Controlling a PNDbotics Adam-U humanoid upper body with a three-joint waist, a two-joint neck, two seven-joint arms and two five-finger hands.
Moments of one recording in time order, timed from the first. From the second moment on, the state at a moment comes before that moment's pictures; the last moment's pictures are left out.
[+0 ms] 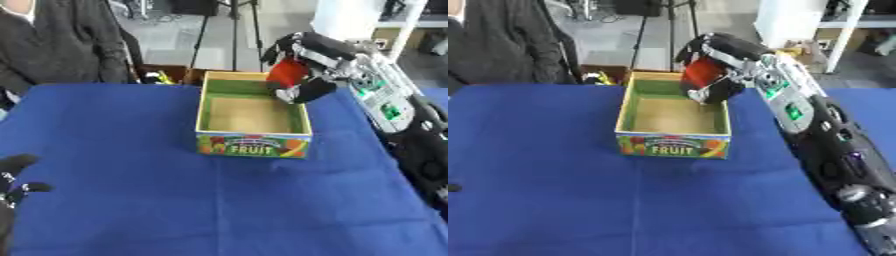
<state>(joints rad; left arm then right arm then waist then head) -0.35 0.16 -0.06 -1.61 0.19 -0.14 -0.04 -0.85 -0.63 0.11 -1.24 0.68 -0.29 0.35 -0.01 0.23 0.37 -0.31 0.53</state>
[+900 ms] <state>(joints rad) -0.36 0.14 -0.08 -1.62 0.20 -0.13 -0.06 -0.85 -0.57 0.16 -0.94 0.91 -0.41 0.21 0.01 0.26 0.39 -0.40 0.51</state>
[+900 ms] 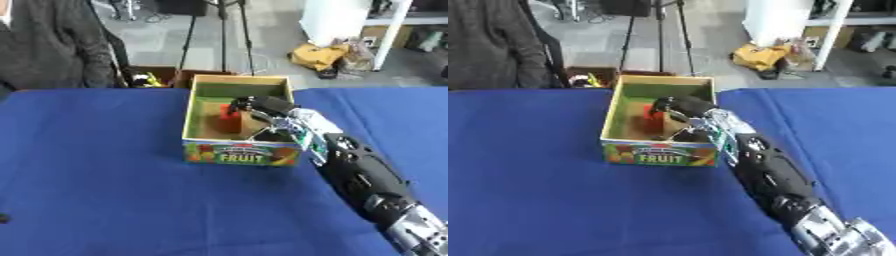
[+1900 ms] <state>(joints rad) -0.30 0.15 -0.03 -1.61 0.19 -0.15 0.00 -0.48 -0.54 0.08 -1.78 -0.12 -0.11 0.04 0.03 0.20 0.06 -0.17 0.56</state>
